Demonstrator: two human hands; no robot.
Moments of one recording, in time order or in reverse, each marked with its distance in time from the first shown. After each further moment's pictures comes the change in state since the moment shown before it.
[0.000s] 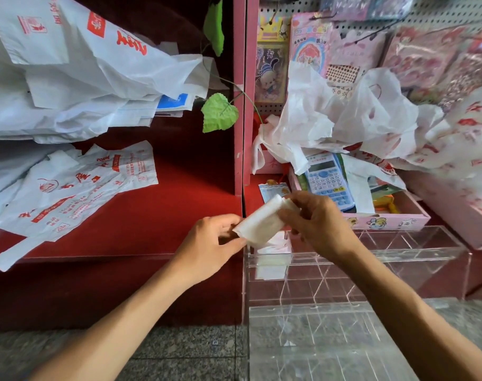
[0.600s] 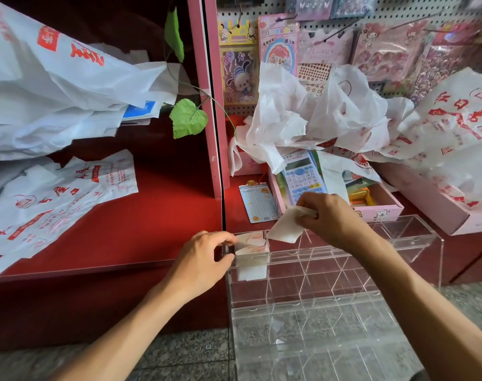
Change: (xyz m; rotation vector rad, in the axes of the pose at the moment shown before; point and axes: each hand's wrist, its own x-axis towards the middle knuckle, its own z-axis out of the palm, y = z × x) left_hand 0.000 -0.010 0.037 0.358 -0.005 -0.023; right_hand 0.003 0.050 -0.060 -0.505 -0.040 -0.006
